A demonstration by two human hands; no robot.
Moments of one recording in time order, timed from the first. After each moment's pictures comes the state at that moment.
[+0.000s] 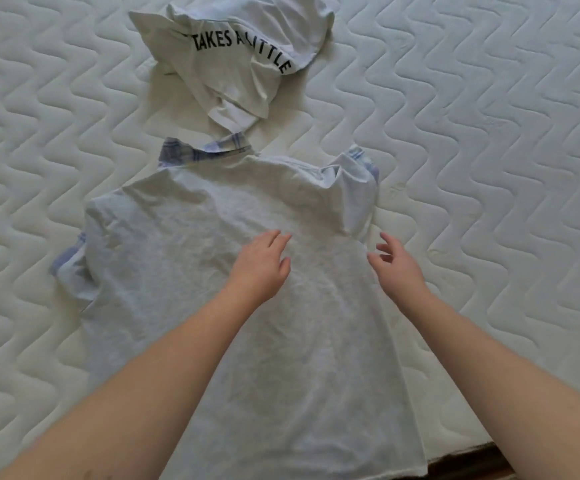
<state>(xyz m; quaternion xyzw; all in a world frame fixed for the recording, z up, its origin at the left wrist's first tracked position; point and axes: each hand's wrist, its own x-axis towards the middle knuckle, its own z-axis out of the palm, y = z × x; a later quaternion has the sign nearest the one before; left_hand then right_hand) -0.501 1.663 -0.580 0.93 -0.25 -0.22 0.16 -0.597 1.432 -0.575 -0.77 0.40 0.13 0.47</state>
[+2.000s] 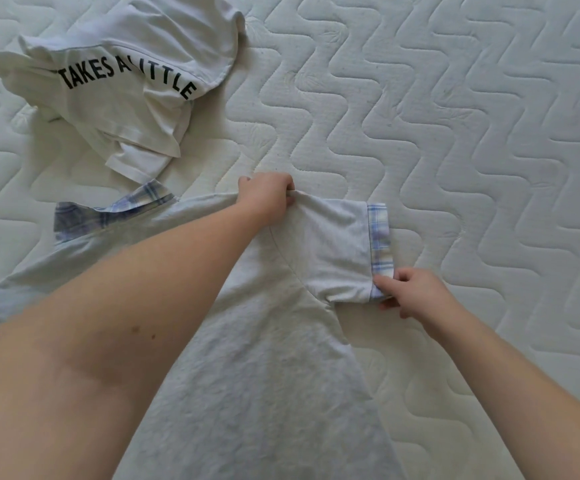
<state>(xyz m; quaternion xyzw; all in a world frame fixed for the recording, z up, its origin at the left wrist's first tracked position) -0.329 1.456 -0.638 0.92 -0.31 -0.24 0.07 -0.587 1.315 -0.628 -0.69 0.49 0.19 0.50</state>
